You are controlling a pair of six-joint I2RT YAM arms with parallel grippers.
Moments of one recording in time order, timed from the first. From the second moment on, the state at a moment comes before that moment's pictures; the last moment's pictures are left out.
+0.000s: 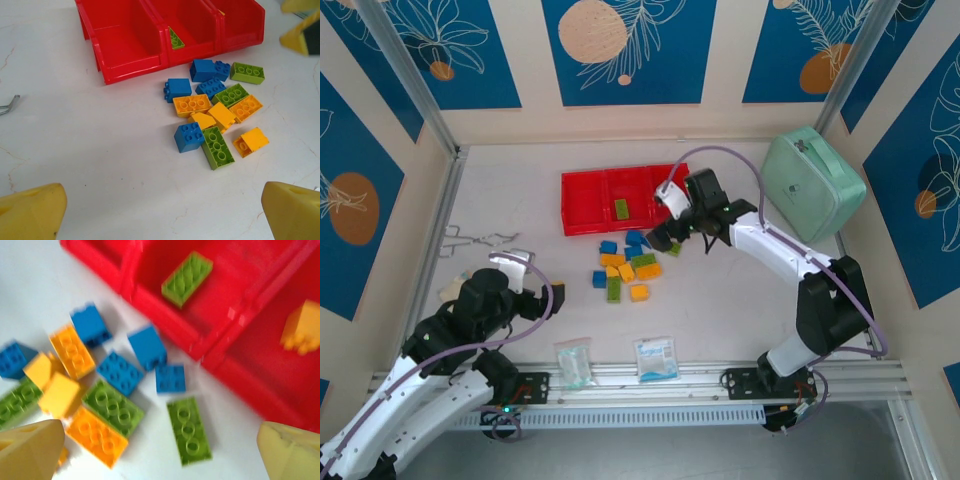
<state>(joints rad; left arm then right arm) -0.68 0.46 0.71 -0.85 -0.18 -0.31 0.47 1.54 1.11 -0.47 -0.26 -0.26</state>
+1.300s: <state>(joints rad) -0.68 0.46 0.71 -0.83 -0.12 -0.28 0.46 1.90 1.20 -0.50 -0.19 -0.52</state>
